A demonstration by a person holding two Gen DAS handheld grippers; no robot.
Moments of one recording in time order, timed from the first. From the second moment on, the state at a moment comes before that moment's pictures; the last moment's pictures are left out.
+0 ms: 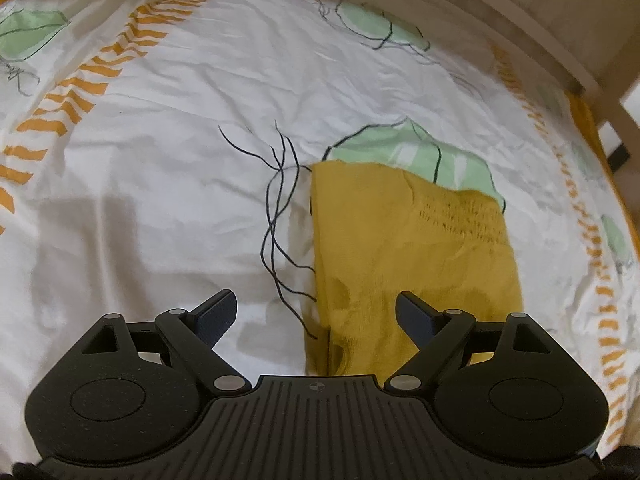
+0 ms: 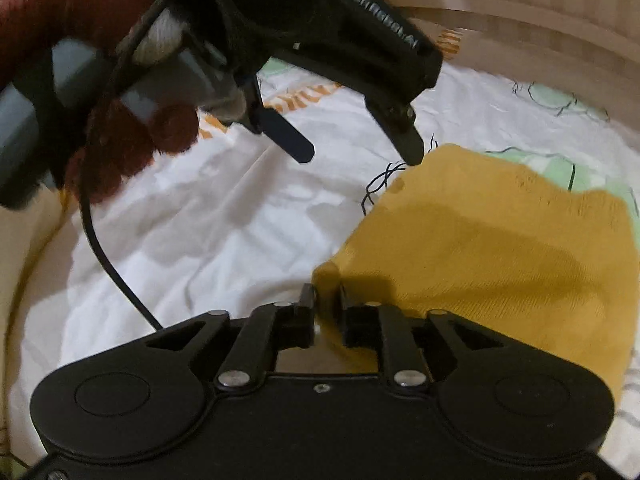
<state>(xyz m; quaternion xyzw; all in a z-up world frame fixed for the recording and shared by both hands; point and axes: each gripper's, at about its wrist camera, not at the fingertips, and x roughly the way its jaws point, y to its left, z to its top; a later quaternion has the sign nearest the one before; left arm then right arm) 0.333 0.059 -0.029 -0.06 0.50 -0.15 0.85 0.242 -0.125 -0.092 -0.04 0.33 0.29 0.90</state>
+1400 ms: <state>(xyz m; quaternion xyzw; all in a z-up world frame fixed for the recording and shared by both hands) 0.341 0.047 -0.076 -0.03 0.53 -0.13 0.84 0.320 -0.264 -0.100 0.09 0.35 0.09 0.93</state>
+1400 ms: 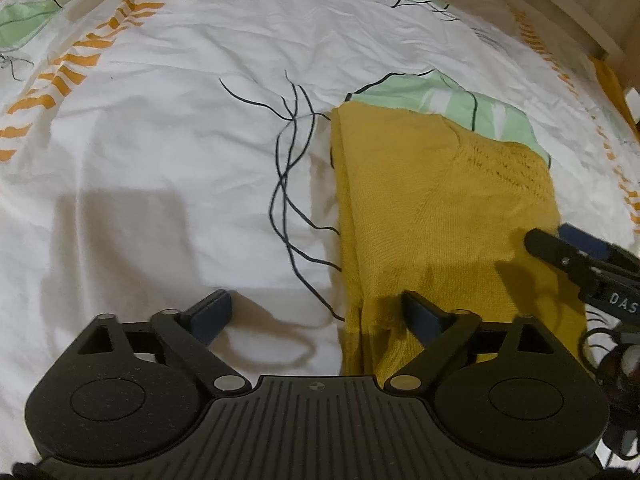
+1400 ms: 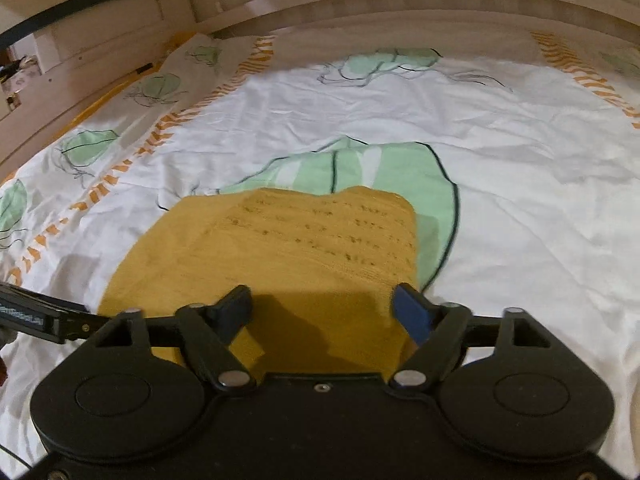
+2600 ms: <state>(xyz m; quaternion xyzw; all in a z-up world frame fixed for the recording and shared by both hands) 0.331 0.034 -0.090 -0.15 0.52 -0.27 0.80 0.332 -0.341 -0.129 0.35 0.36 0.21 0.84</state>
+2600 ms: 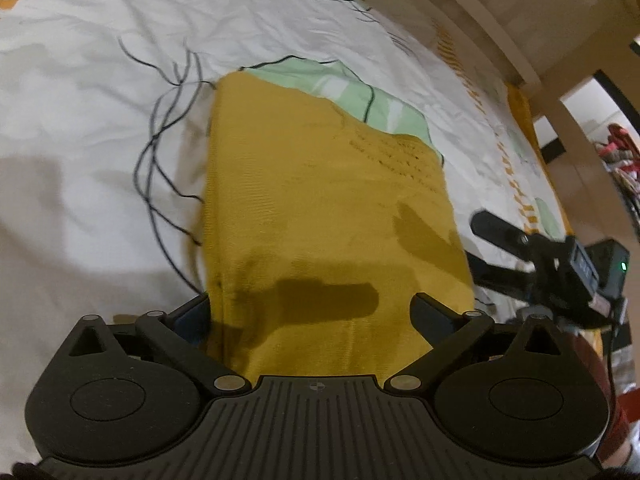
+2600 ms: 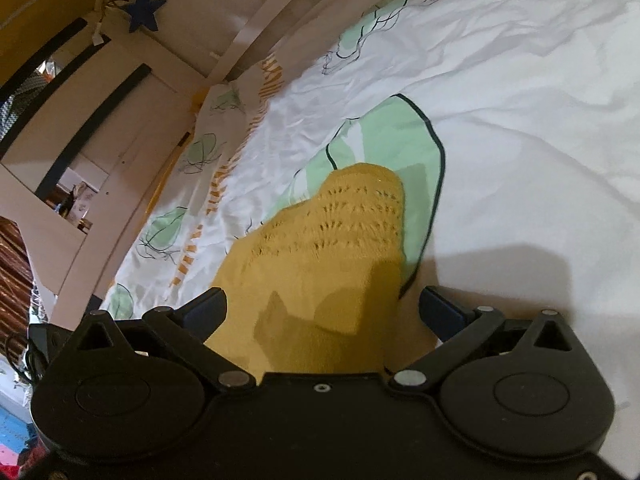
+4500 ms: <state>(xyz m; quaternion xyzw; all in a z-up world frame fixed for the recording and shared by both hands) 0.134 0.014 -0.088 -0.20 0.57 -0.31 0.73 0.120 -0.364 -0.076 0.31 0.41 0.09 0.85</state>
